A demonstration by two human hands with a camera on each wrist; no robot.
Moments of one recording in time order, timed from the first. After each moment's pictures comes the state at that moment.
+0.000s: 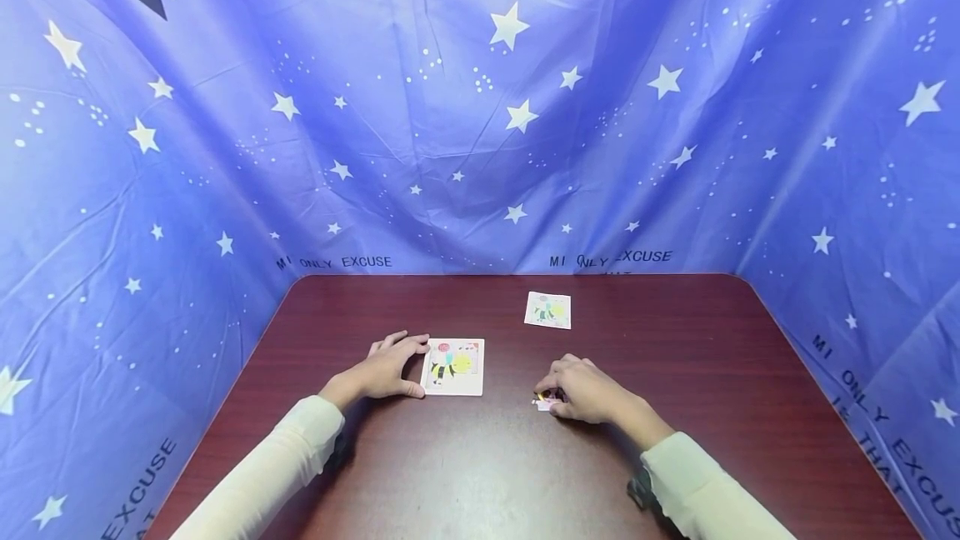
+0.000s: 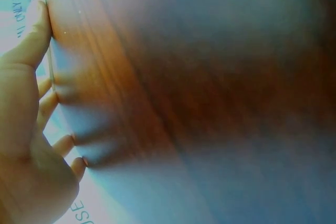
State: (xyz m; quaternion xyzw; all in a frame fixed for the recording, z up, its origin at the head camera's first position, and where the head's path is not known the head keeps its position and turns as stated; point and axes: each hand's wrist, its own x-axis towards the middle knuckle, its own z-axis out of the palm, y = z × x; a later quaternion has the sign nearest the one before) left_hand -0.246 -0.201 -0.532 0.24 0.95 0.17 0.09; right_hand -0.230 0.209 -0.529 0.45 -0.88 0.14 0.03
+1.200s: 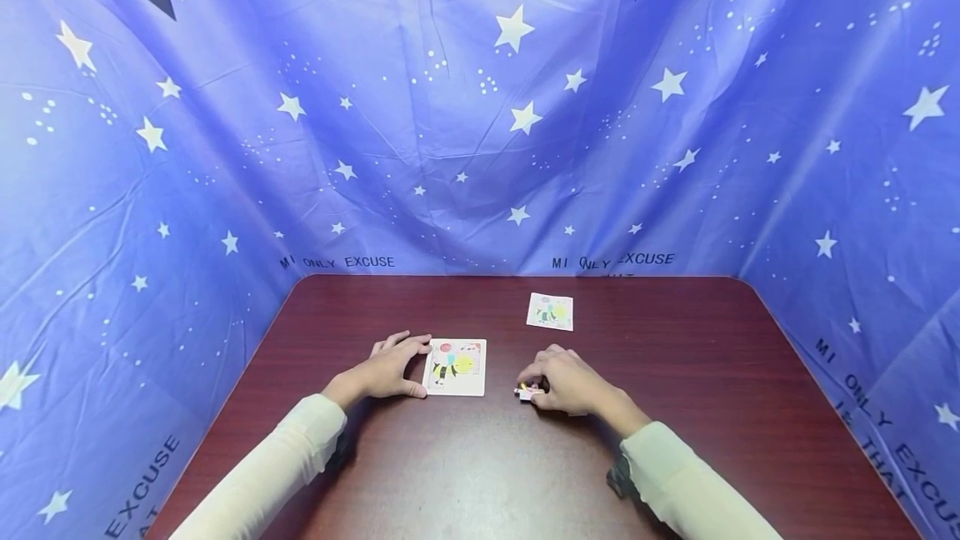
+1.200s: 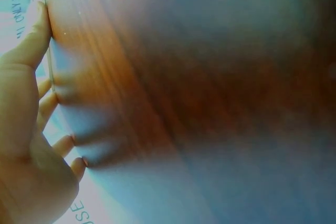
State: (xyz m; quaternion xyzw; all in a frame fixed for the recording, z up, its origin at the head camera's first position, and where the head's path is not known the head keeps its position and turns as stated) left_hand -0.243 -0.200 -0.531 0.24 0.95 0.17 0.09; right_hand -0.241 0.180 -0.524 0.42 -0.89 0.17 0.03
